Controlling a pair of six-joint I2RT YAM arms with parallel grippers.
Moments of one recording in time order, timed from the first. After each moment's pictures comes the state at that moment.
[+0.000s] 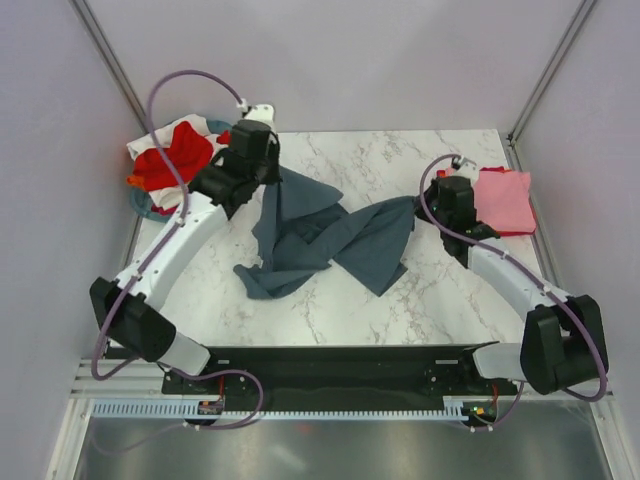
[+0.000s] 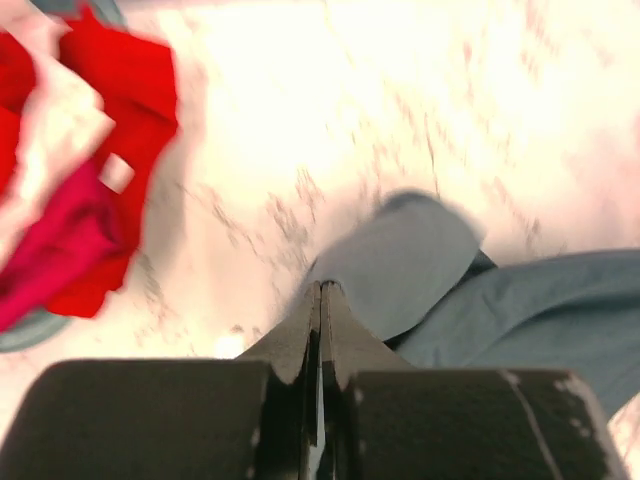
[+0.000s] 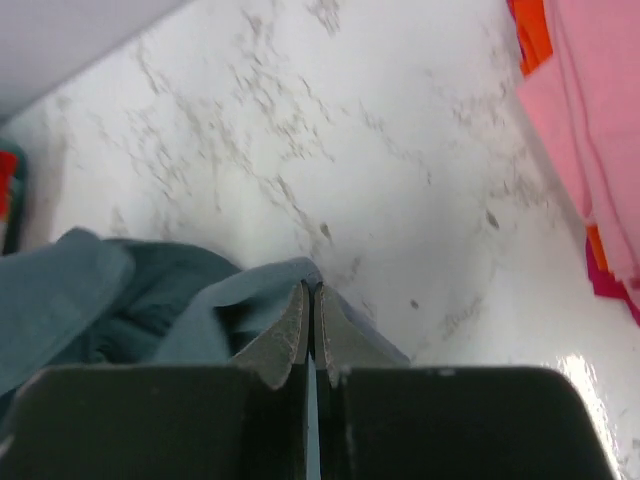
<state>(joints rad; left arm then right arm) -0.52 1.52 1.51 -0.55 -0.31 -0.24 0.27 1.31 0.78 0.07 0.16 0.60</state>
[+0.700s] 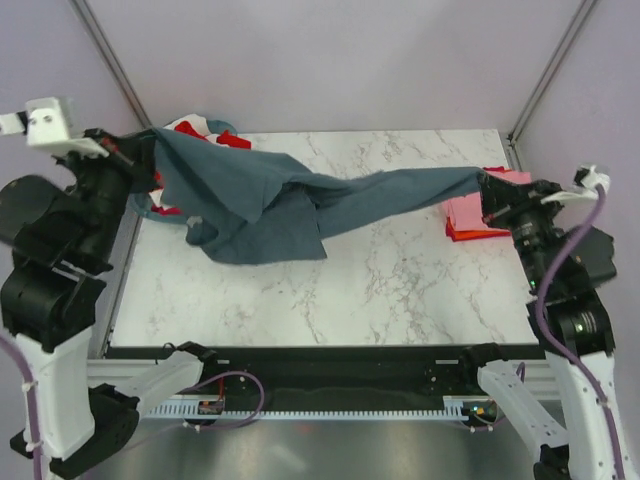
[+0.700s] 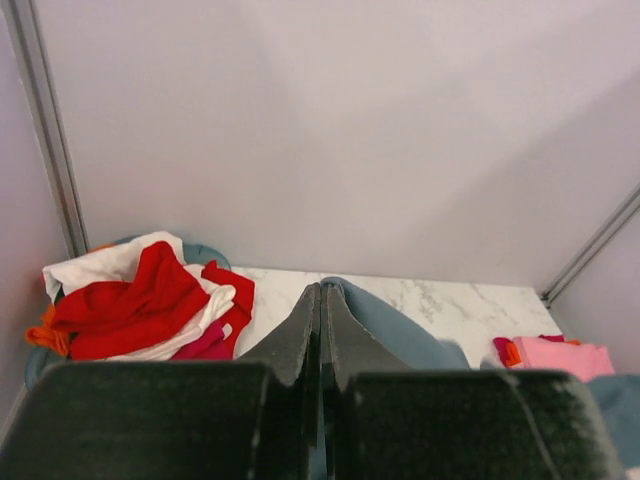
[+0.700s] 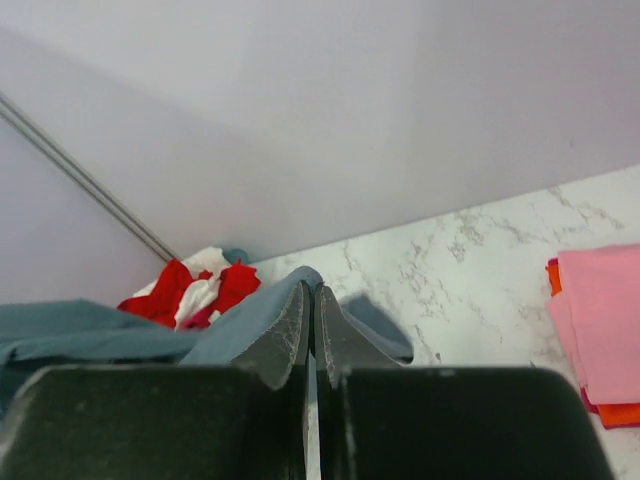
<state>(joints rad) -0.39 1.02 1.89 -0.74 -0.31 -0.17 0.19 0.69 1.15 -0.33 0.05 0.54</state>
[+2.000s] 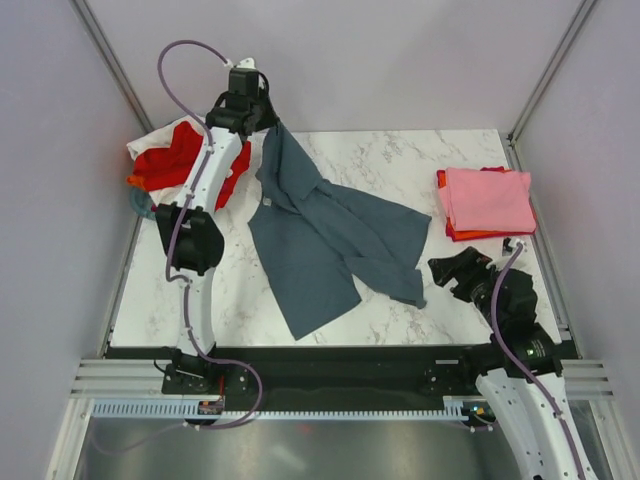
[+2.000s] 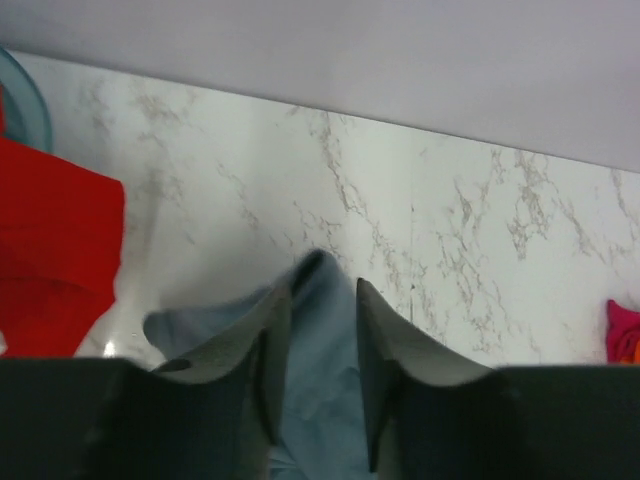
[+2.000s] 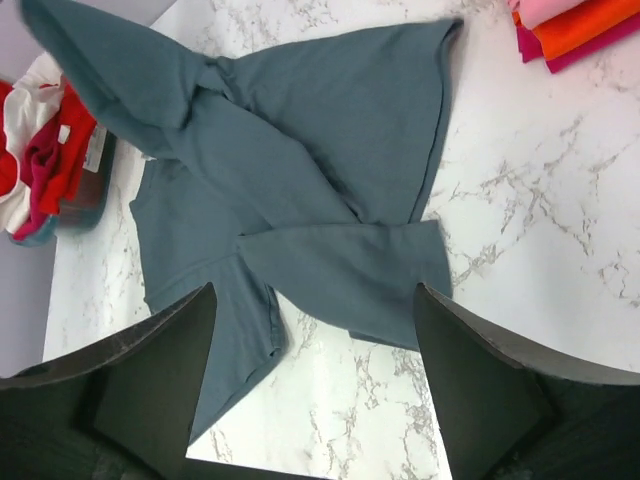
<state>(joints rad) -0.24 2.21 2.33 -0.61 -0.09 -0.42 0.19 0.30 0.52 -0.58 -0.03 0.71</state>
